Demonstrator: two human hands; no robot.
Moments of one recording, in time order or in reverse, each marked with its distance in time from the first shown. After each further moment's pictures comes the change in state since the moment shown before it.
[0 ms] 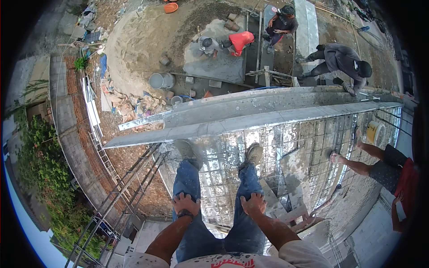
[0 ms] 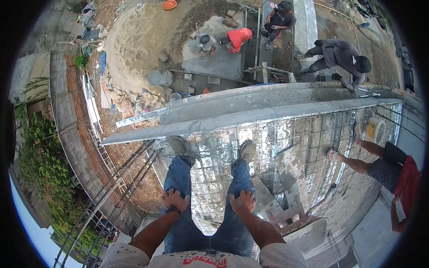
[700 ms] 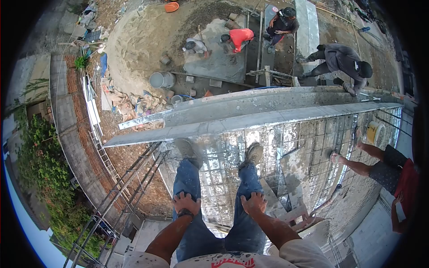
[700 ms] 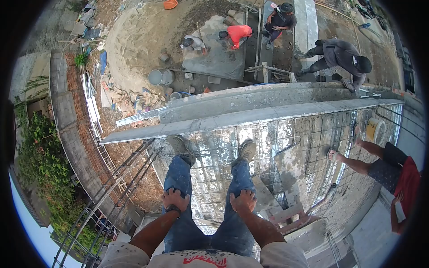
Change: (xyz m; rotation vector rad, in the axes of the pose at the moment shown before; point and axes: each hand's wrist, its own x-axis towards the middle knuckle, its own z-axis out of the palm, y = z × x) left_hand -0.004 0.002 -0.001 0.014 0.022 0.005; right_hand 0.002 0.002 0.004 -0.004 0.005 -0.001
